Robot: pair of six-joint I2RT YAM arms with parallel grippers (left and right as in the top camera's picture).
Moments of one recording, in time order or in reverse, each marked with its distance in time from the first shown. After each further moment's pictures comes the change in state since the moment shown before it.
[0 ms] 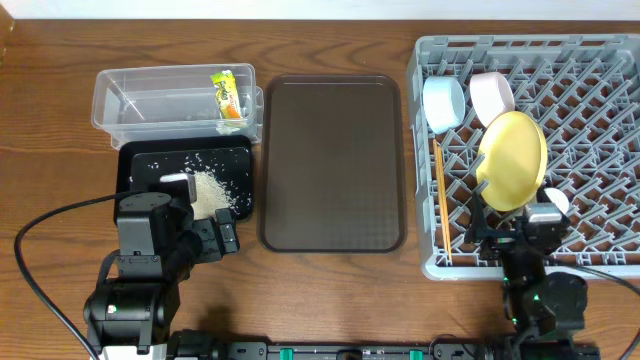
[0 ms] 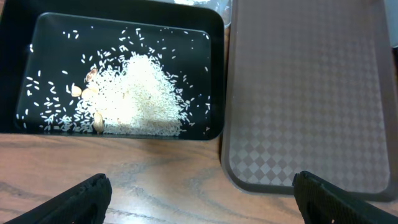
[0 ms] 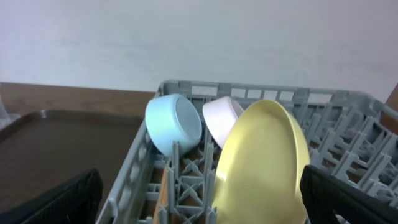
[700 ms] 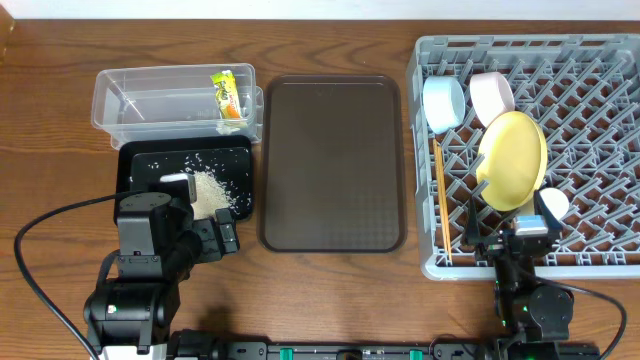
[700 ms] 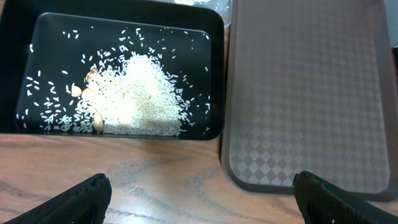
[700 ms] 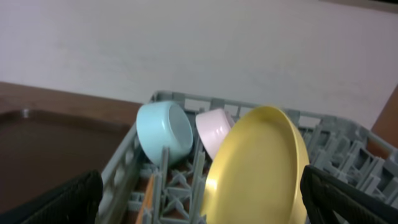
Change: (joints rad) left arm 0.000 0.000 0.000 0.000 0.000 0.000; right arm -0.006 -0.123 -0.179 0.159 0.003 -0.101
